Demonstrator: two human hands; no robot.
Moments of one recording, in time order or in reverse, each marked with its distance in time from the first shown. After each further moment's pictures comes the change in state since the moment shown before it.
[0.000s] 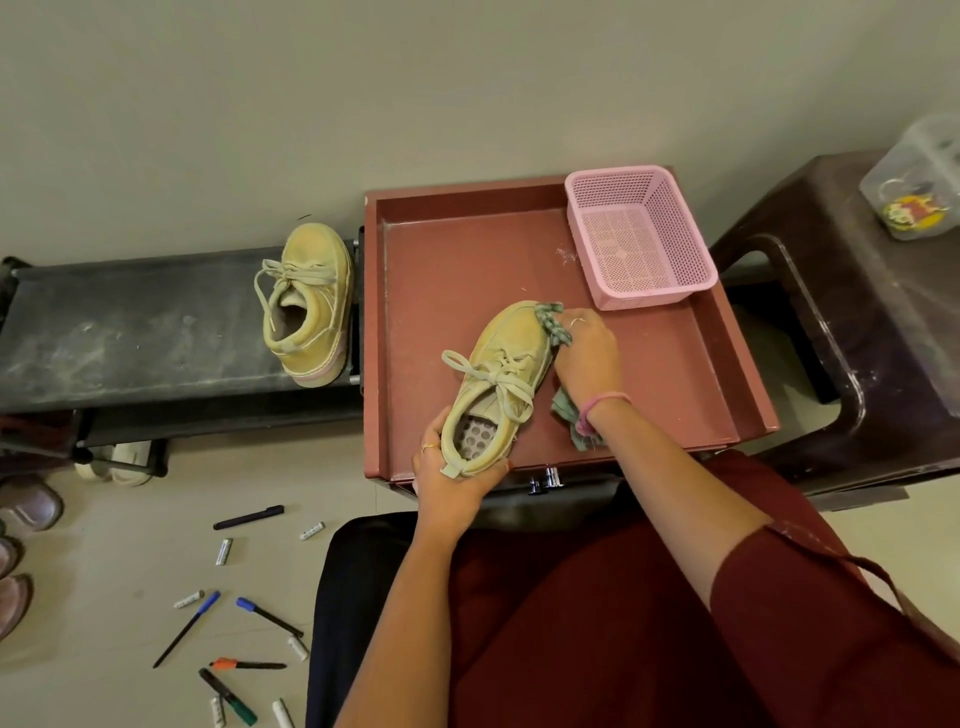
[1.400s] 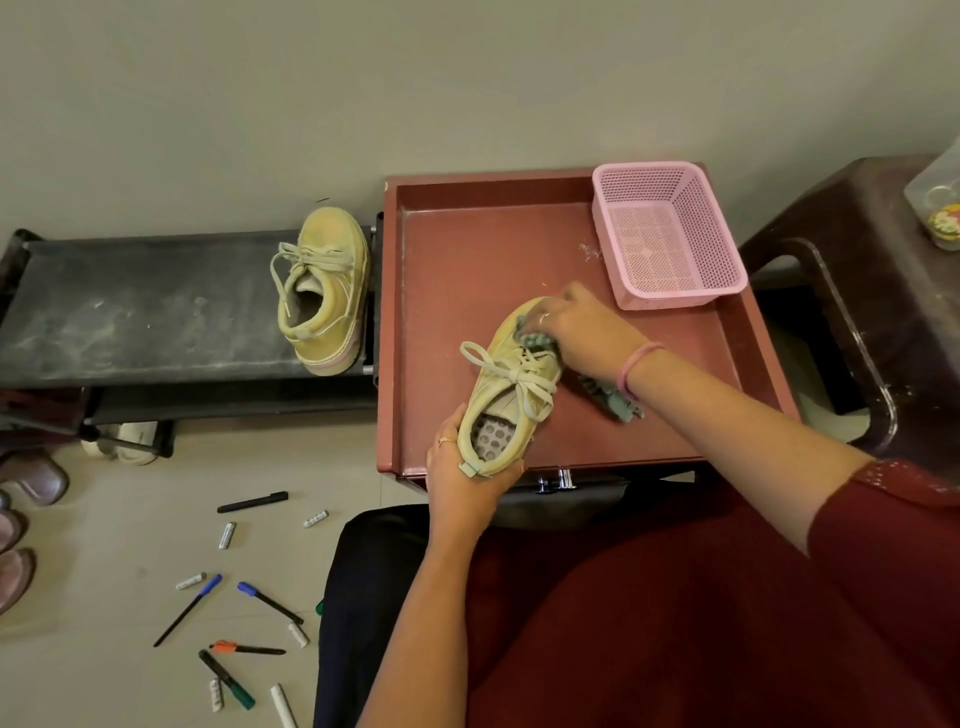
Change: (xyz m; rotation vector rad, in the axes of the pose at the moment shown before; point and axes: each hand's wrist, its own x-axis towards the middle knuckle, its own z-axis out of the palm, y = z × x) left_hand 0.001 0.011 0.000 0.153 0.025 0.074; right_hand 0.021 -0.033 -0.027 -0.518 -0.373 -0.702
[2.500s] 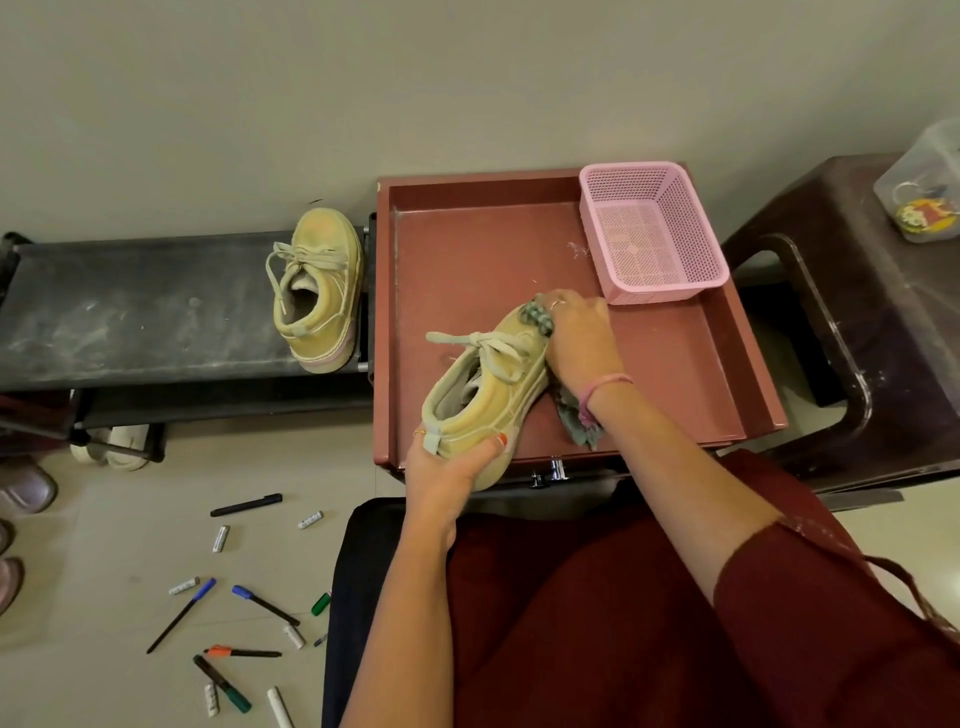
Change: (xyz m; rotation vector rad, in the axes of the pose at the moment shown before) left_hand -0.015 0.022 -0.025 -0.447 -0.035 -0.302; right_hand -0.011 -0.026 0.018 0.290 0.207 0.551
